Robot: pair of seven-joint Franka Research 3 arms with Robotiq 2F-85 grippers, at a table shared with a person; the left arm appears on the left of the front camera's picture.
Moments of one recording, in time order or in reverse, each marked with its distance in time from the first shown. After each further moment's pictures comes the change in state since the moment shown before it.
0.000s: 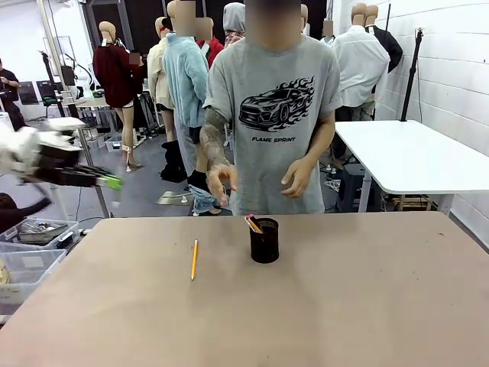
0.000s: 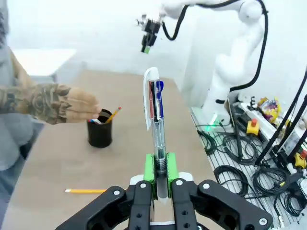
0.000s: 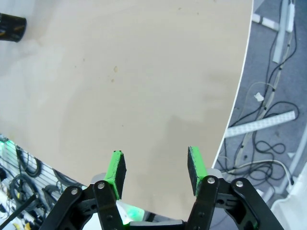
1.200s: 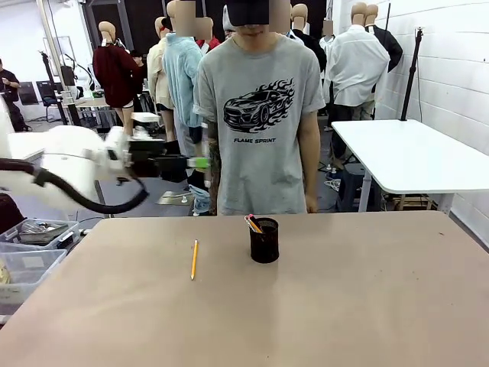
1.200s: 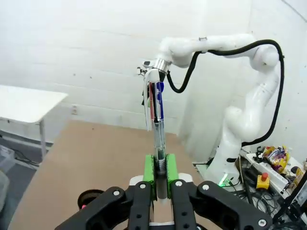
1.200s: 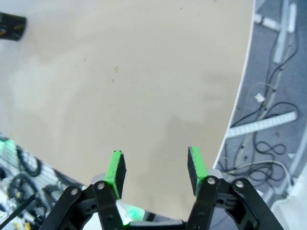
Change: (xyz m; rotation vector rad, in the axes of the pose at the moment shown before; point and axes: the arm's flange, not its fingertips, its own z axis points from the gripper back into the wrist) left arm 0.042 0.077 -0.219 -0.104 -0.211 0.037; right arm 0.000 0.002 0.000 0.002 -0.001 0.004
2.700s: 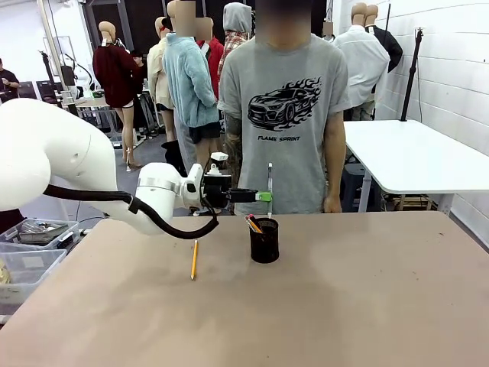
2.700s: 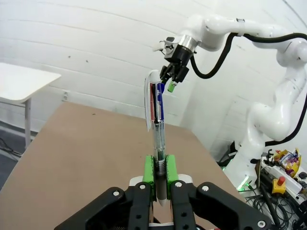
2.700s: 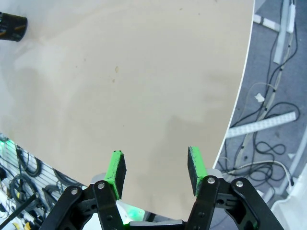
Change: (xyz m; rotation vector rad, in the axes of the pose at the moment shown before) left arm -0.095 0.116 -0.124 -0.045 0.011 0.084; right arm 0.000 0.000 0.000 0.000 -0.001 -0.001
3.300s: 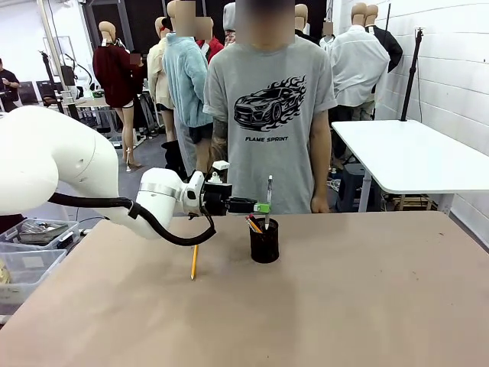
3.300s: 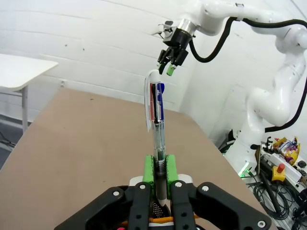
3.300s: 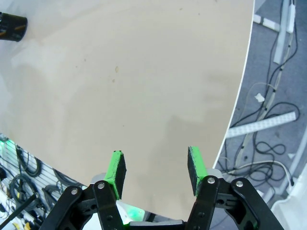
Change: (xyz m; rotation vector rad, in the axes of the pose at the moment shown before) left arm -0.020 0.008 0.005 -0.014 0.055 -0.003; right arm 0.000 0.000 0.000 0.000 0.000 0.000
